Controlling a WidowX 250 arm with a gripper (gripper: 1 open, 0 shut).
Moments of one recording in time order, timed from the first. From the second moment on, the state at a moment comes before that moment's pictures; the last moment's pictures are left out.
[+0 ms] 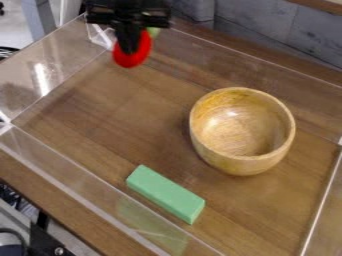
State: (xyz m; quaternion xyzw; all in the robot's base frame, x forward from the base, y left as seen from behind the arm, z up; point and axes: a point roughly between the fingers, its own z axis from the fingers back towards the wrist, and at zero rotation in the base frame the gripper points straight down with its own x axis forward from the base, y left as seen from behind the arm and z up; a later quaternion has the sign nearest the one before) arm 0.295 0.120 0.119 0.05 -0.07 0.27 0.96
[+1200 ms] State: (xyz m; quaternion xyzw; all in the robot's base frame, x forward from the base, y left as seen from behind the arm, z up) arm 0.325 0.208 0.052 0.02 -0.07 0.13 0.99
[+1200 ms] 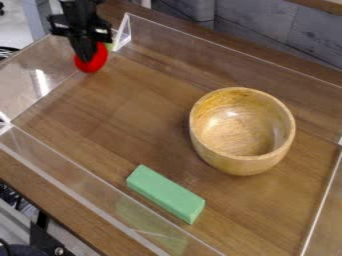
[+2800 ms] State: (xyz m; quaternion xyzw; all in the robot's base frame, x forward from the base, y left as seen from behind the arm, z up) arm 0.368 0.209 0.029 0.02 -0.07 0.28 0.96
